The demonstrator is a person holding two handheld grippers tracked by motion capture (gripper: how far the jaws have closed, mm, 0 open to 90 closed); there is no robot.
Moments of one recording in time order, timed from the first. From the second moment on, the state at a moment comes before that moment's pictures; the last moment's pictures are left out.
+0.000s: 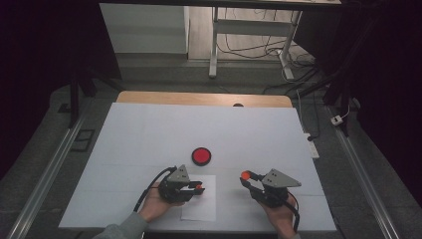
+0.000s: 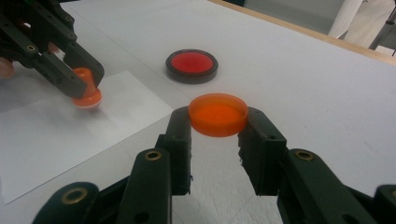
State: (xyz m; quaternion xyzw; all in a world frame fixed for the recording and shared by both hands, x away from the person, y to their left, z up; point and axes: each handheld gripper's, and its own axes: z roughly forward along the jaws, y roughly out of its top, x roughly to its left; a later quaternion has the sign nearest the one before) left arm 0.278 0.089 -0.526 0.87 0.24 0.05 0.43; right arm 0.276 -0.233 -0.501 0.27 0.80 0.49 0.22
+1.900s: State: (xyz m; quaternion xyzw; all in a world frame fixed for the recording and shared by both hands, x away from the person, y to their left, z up) left arm 0.272 0.080 -0.536 0.88 0.23 0.09 0.40; right arm 0.276 -0.237 -0.497 0.27 0.80 0.49 0.22
